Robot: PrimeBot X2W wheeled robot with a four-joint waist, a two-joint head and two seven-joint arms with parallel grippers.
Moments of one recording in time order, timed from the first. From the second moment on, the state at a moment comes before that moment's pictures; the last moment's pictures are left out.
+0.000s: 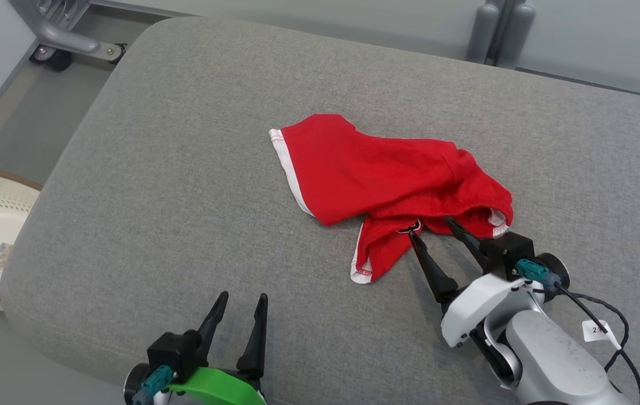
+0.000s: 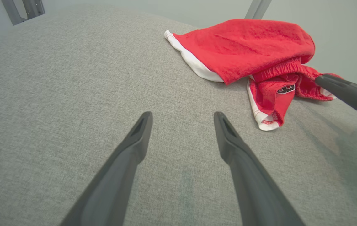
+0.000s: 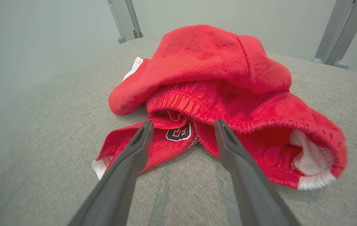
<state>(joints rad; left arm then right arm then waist) -0.06 0.05 -0.32 0.35 -0.37 -0.11 -0.26 -0.39 -0.18 0.45 0.54 0.34 0.13 -0.26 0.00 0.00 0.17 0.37</state>
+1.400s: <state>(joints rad) -0.07 0.05 -0.32 0.35 -0.41 -0.09 -0.26 -0.55 -0.19 0.42 0.57 0.30 0.13 -0.26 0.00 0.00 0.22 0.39</state>
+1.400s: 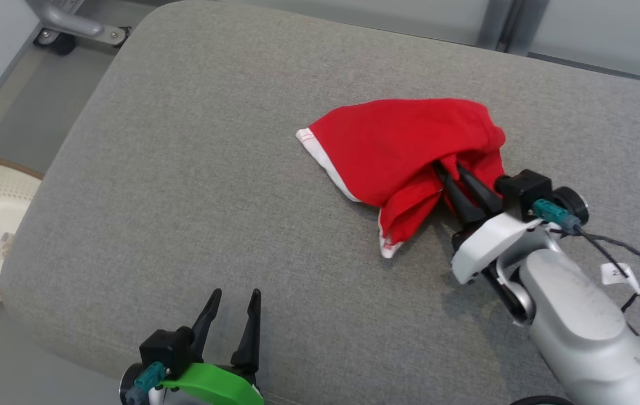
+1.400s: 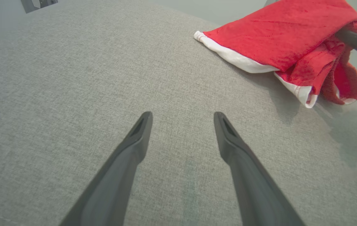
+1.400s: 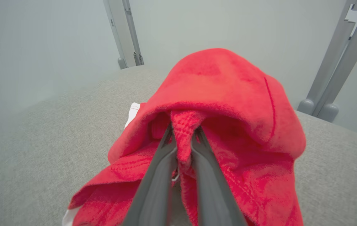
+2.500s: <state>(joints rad) -0.20 0.05 -0.29 0.34 -0.32 -0.12 -0.26 -0.29 -0.32 0.32 0.32 0.41 0.13 -0.26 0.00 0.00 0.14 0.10</state>
